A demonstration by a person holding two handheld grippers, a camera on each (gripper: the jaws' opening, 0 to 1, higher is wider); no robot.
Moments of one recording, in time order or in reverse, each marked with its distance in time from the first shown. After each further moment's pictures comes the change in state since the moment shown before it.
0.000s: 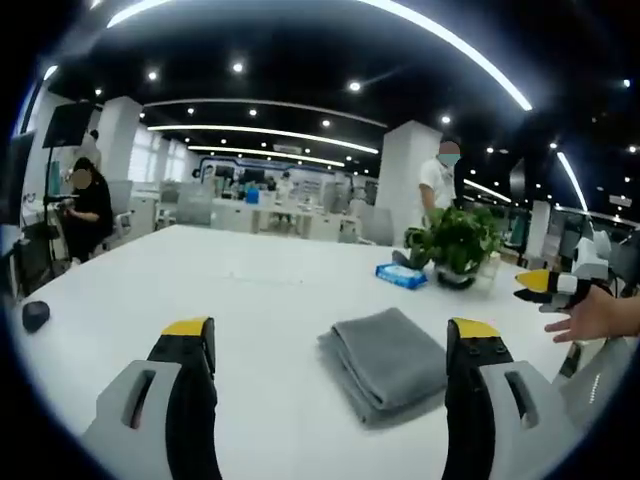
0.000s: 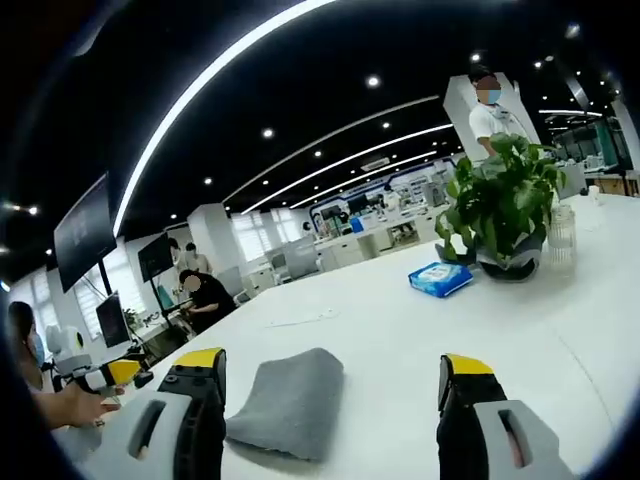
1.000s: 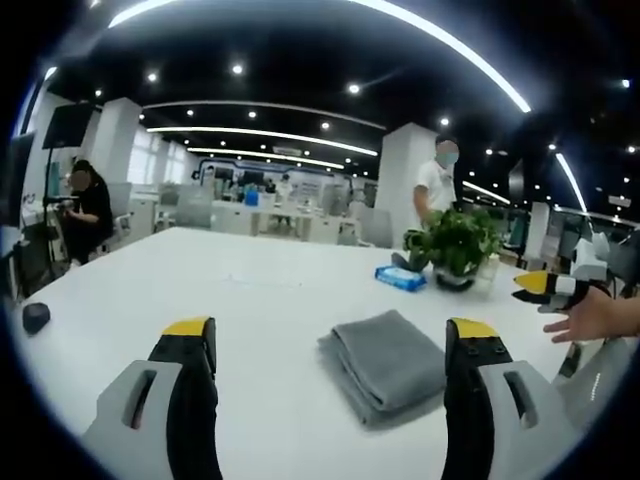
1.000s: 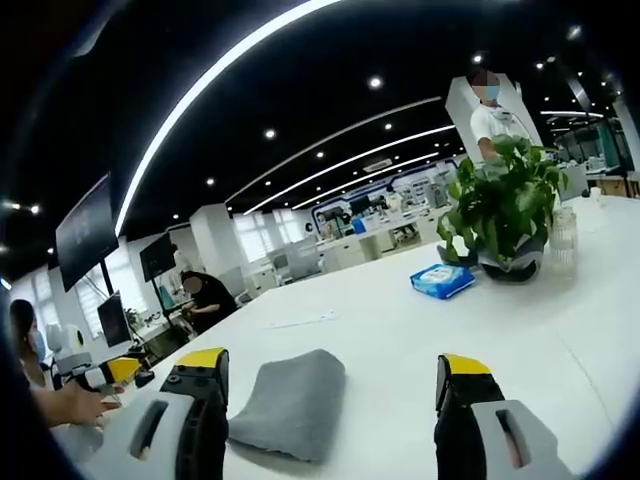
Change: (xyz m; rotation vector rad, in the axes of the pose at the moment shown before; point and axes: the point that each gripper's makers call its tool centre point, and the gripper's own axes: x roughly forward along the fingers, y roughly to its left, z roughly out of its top) left arm -0.003 -0.001 0.005 0.003 -0.008 -0.006; right arm 0.000 0.002 0.002 -0.006 -0.004 0.007
